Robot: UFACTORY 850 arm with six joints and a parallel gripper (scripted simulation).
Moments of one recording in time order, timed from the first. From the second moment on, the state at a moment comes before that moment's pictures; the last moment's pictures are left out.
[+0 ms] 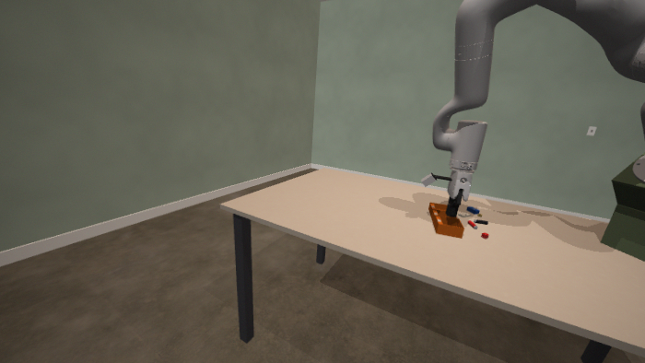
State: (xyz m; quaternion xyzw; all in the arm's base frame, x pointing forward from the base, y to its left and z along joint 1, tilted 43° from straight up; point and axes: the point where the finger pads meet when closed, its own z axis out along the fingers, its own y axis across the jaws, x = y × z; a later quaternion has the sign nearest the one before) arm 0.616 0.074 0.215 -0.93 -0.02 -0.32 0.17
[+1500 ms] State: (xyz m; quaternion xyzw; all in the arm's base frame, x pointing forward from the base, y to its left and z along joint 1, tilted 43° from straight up) arm 0.643 0.089 0.183 -0.93 -0.02 -0.32 0.17
